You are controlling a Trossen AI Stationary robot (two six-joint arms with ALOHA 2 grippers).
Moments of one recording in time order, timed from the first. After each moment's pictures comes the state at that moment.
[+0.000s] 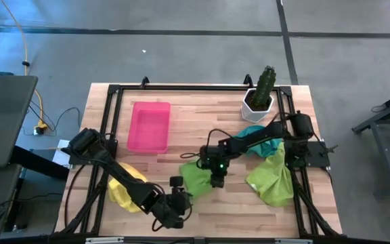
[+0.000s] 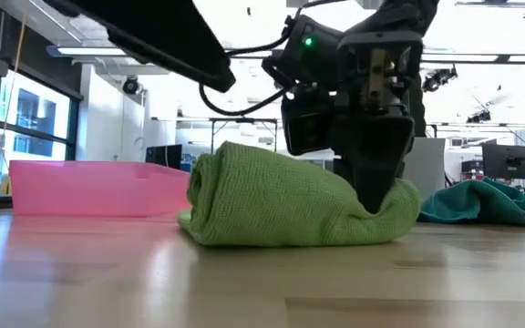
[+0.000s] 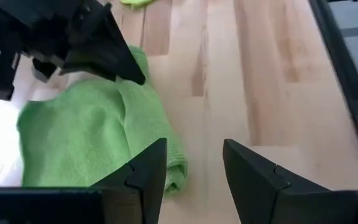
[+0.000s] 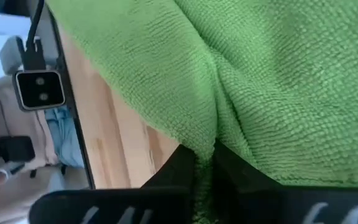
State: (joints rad) left arm -0.56 1.91 1.26 -0.27 -0.59 -0.44; right arm 0.11 1.96 1.11 -0.30 -0.66 0.50
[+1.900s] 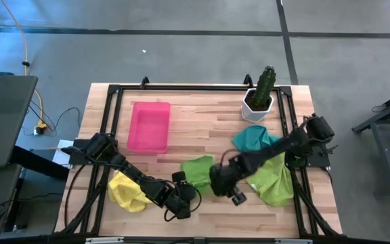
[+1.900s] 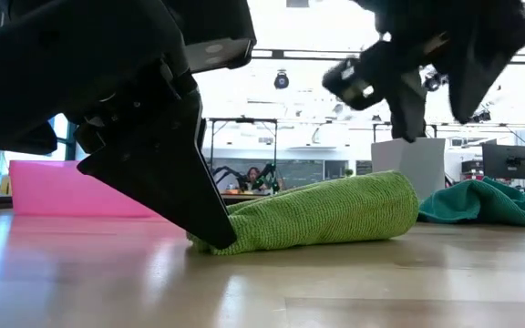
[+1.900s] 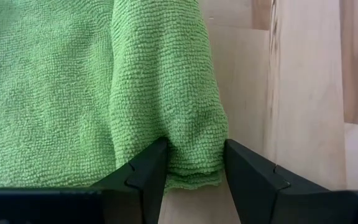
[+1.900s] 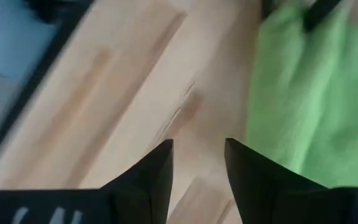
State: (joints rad) left arm -0.48 2.06 1.24 -0.28 -0.46 -0.62; right arm 0.38 1.77 1.23 -0.58 -0.22 -0.14
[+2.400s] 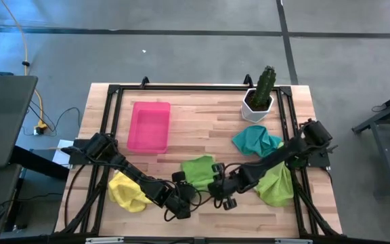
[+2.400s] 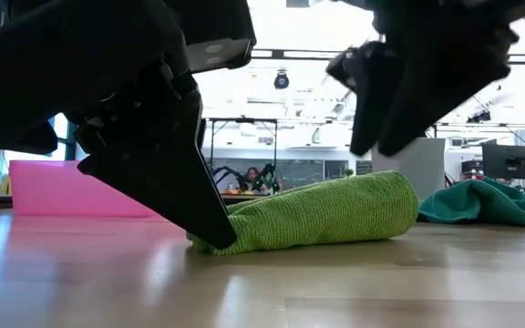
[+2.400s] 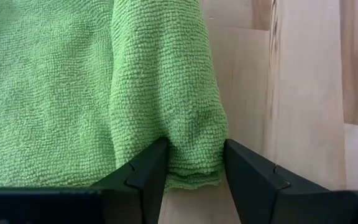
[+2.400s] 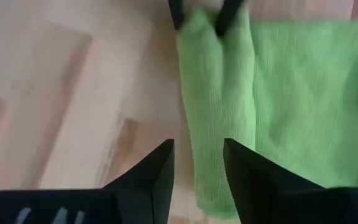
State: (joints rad) left arm -0.47 2.06 1.24 -0.28 -0.46 -0.62; right arm 0.48 1.83 1.23 -0.50 0.17 0.13
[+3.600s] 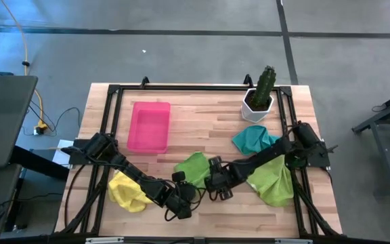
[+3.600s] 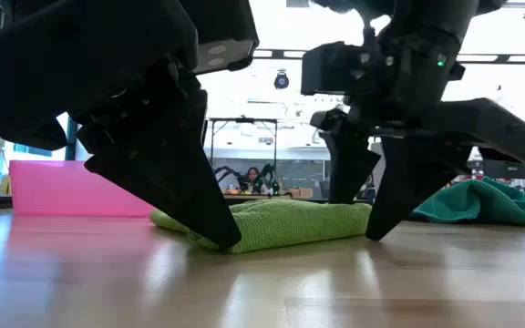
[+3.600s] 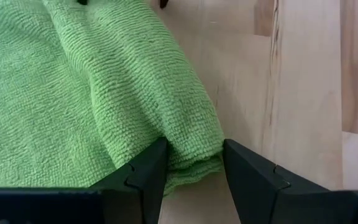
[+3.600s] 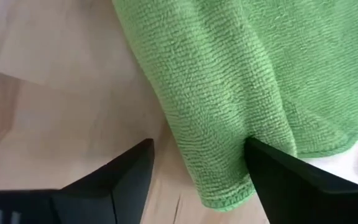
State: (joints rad) left arm -0.47 2.06 1.24 -0.26 -0.46 -0.64; right arm 0.39 1.96 1.23 -0.54 0.22 0.00
